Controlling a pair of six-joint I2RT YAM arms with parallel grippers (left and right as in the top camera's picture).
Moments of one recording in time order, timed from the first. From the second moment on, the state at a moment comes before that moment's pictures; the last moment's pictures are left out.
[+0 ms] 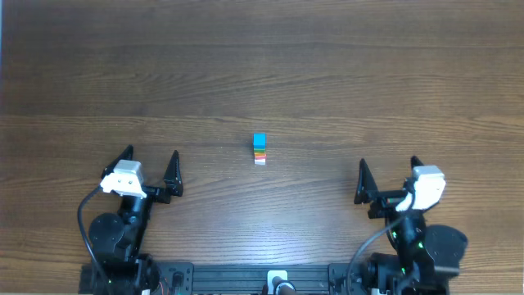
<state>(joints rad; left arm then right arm) -0.02 0.01 0.01 -0.06 0.14 -0.13 -0.12 0.04 0.36 -0.49 -0.23 0.09</state>
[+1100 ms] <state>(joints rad) -0.02 0.01 0.01 -0.06 0.14 -0.13 0.03 0.02 0.05 -0.13 -0.09 -0.02</state>
